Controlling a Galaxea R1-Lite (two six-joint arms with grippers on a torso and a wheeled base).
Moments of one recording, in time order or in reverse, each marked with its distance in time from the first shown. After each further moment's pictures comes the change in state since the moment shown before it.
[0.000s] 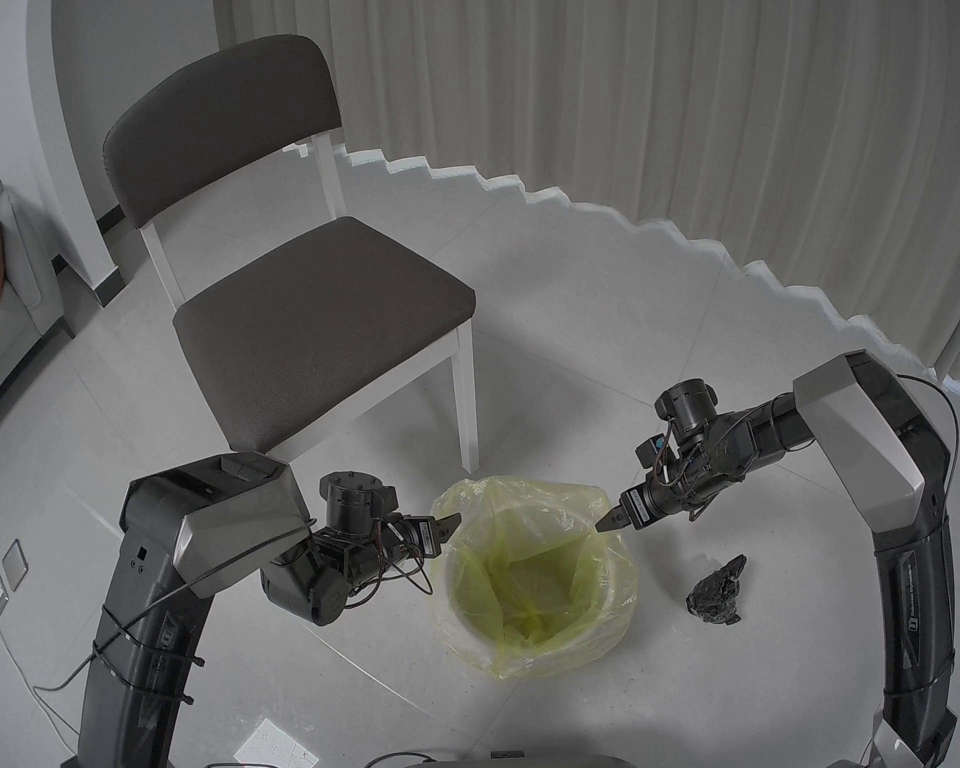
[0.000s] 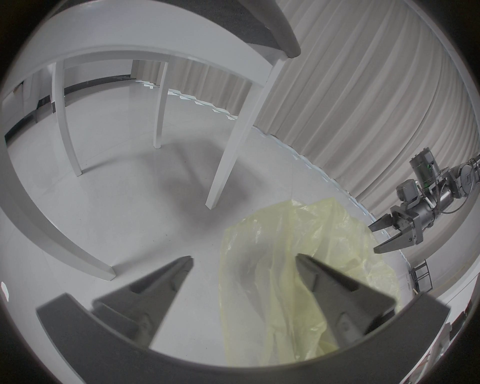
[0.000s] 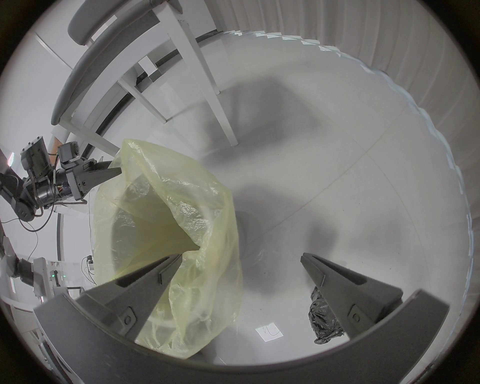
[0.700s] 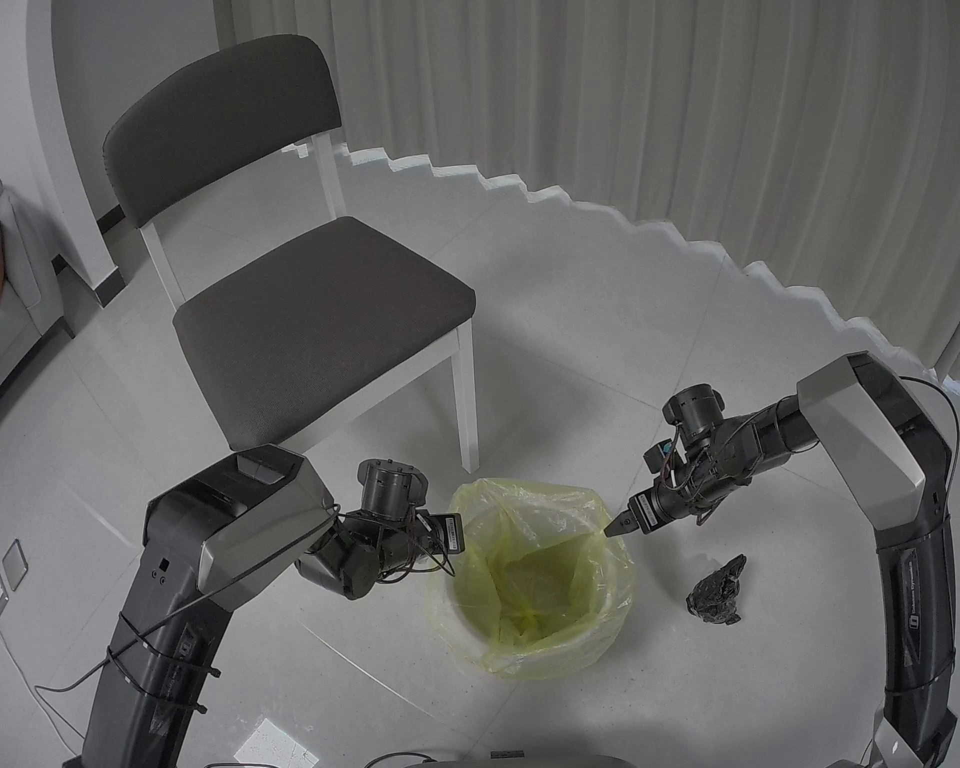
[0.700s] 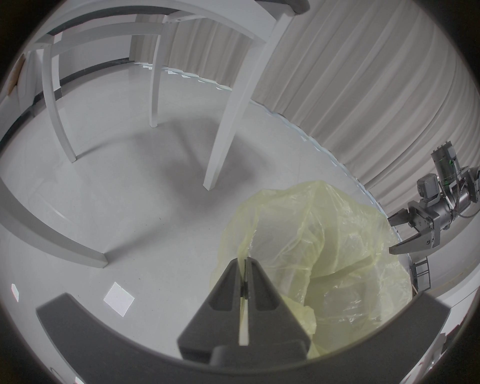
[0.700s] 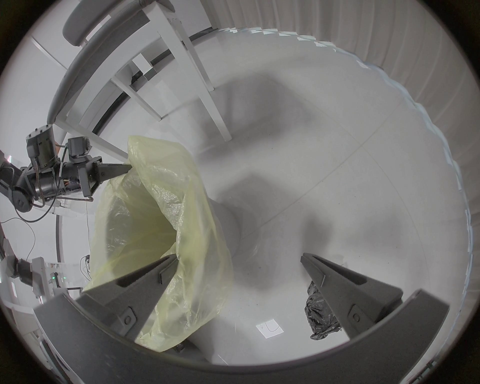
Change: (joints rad) left arm -0.040 0.053 -0.258 0.349 0.030 -0.020; right arm -0.023 0.002 0.024 -0.002 -0.003 -0.009
